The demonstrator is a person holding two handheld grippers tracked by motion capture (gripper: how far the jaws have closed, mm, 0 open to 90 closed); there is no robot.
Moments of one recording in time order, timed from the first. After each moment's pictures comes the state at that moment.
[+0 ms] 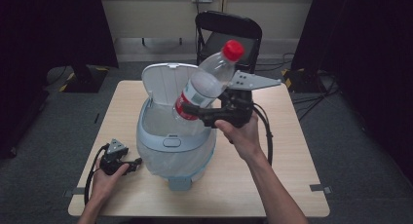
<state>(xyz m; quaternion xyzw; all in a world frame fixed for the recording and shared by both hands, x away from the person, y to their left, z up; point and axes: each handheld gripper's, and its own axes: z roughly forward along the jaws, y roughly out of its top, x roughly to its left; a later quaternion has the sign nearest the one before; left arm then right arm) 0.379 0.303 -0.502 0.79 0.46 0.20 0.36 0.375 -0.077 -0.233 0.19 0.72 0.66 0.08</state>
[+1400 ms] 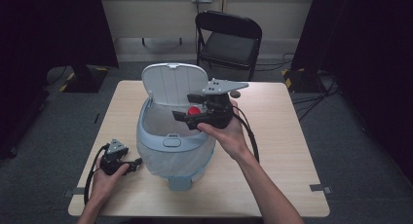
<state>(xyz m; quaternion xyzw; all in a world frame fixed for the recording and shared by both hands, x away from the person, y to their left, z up) 0.379 0.303 -0.502 0.79 0.46 0.20 0.36 0.399 -0.048 -0.269 0.22 0.77 0.59 0.11</state>
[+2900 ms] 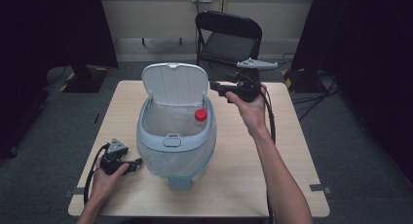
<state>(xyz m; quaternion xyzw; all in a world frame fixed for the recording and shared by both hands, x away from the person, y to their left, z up) 0.382 0.303 -0.502 0.79 0.45 0.20 0.36 0.481 -0.116 -0.275 0.38 0.73 0.55 0.18</state>
